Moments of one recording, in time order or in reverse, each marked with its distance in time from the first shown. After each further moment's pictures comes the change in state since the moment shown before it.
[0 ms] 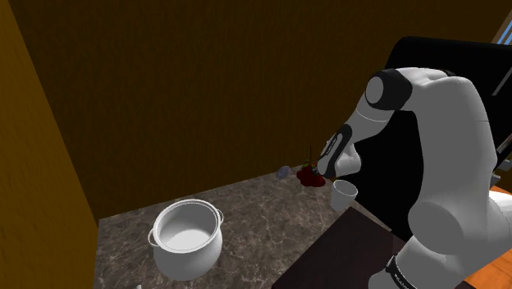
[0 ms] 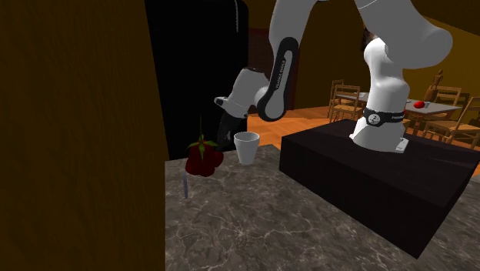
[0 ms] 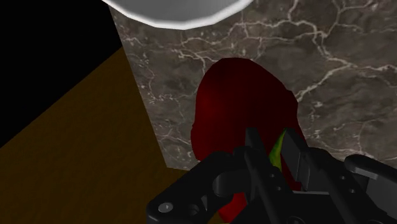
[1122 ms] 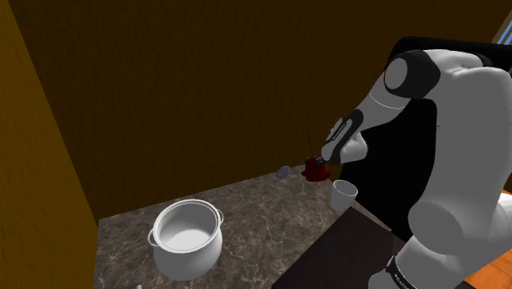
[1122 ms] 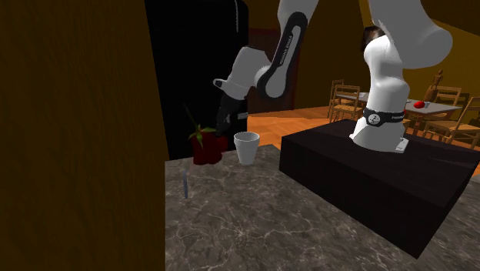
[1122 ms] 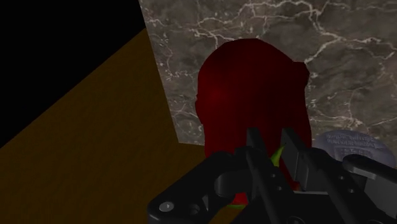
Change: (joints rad) arm -0.003 -0.191 -0.001 -0.067 -0.016 -0.125 -0.015
